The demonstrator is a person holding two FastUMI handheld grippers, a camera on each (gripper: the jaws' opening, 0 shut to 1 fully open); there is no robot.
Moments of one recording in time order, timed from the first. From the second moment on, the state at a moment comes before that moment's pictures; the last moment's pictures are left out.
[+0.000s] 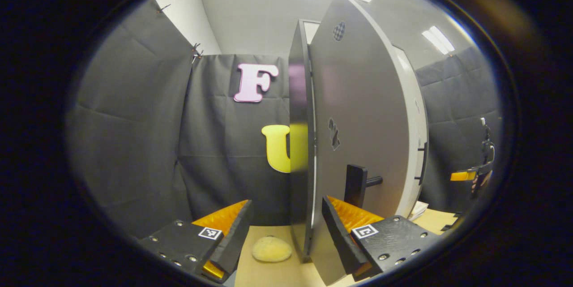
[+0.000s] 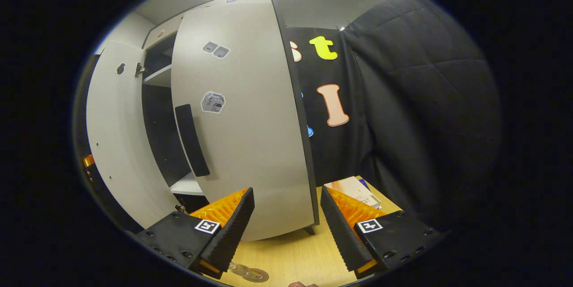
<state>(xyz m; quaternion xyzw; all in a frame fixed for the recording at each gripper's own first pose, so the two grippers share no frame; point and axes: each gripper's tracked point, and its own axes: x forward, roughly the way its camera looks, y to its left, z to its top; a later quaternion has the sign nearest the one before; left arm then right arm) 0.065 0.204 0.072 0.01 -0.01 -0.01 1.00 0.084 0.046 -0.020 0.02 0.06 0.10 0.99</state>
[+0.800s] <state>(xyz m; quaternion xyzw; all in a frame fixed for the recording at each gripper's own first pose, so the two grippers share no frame) 0.085 0.065 0.061 0.01 0.00 -0.01 1.00 0.118 0.007 -0.010 0.03 0.06 0.14 0.99</state>
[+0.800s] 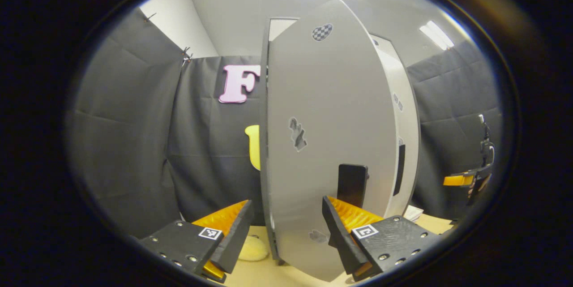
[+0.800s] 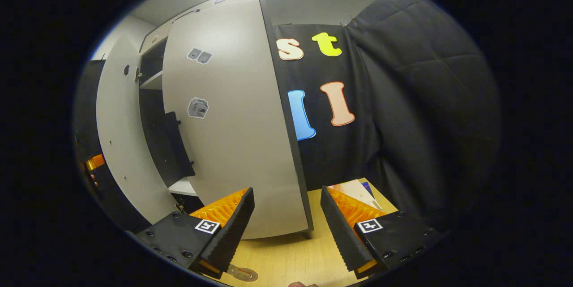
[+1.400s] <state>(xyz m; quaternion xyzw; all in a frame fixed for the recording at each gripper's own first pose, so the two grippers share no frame) 0.056 -0.003 0.083 -0.02 -0.03 0.03 1.00 0.135 -0.069 0.016 0.01 0.05 0.13 0.99</state>
